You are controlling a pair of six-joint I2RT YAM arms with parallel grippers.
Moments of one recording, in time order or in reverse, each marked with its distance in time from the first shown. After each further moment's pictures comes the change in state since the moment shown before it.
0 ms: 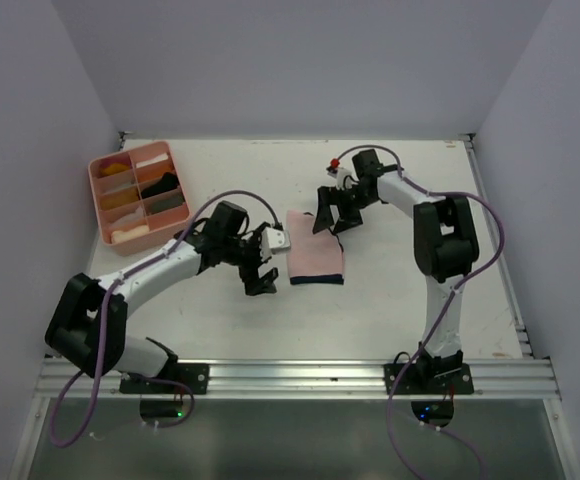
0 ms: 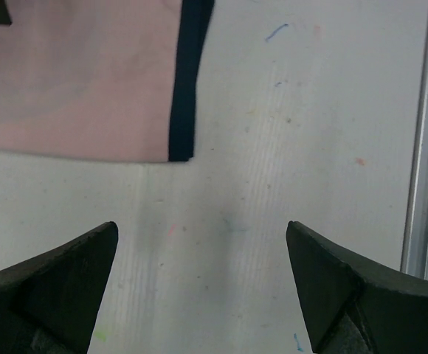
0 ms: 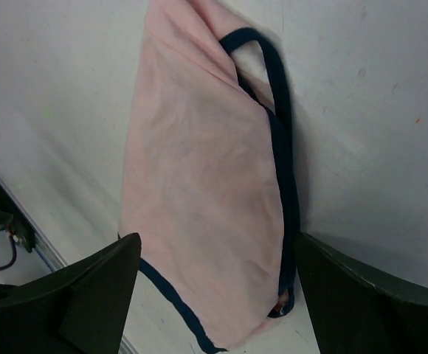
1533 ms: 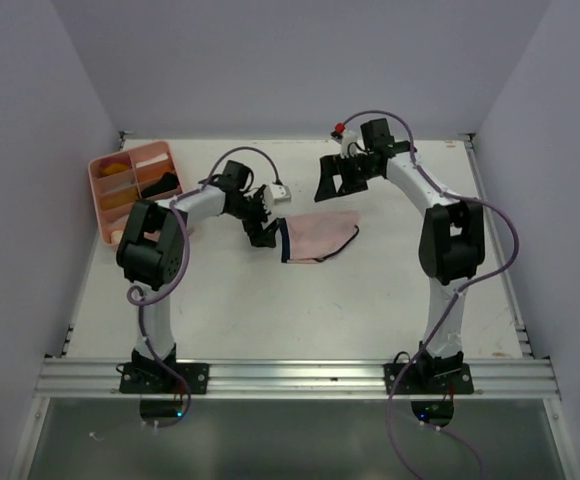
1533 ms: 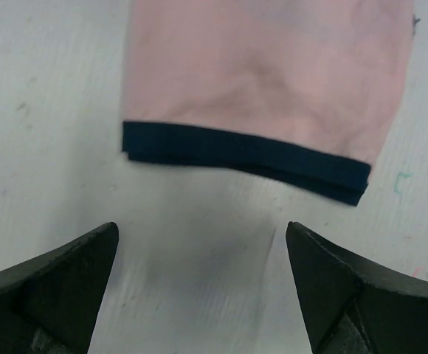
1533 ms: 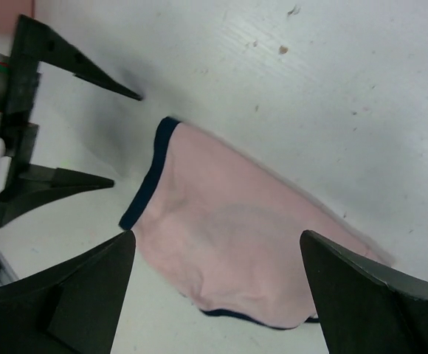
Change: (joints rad) left arm 0.156 0.650 0.528 -0.077 0.043 0.149; right arm -0.023 -0.066 0.168 -0.028 0.046 -0.084
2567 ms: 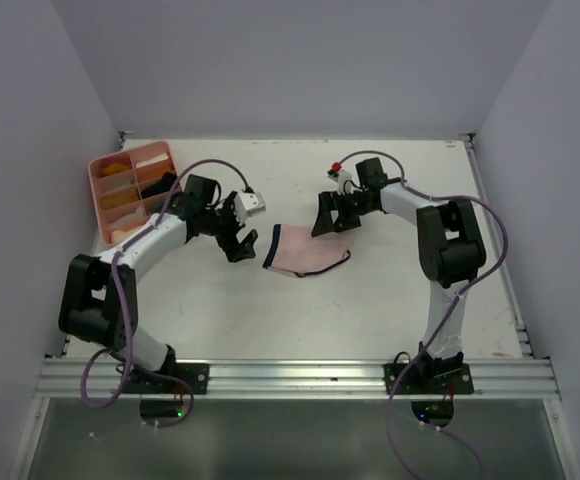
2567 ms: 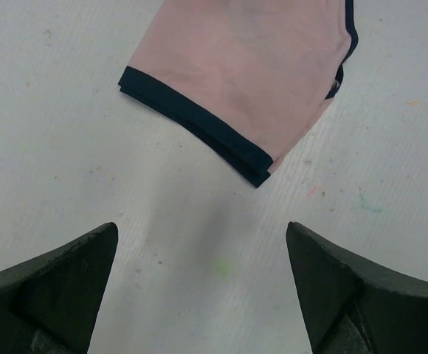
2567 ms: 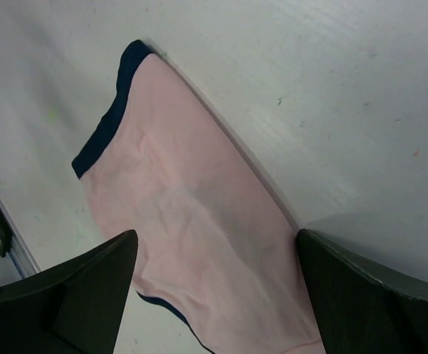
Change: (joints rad) left arm 0.072 -0.487 -0.350 0.014 -0.054 -0.079; right arm 0.009 0.021 -0.338 0.273 -0.097 0.051
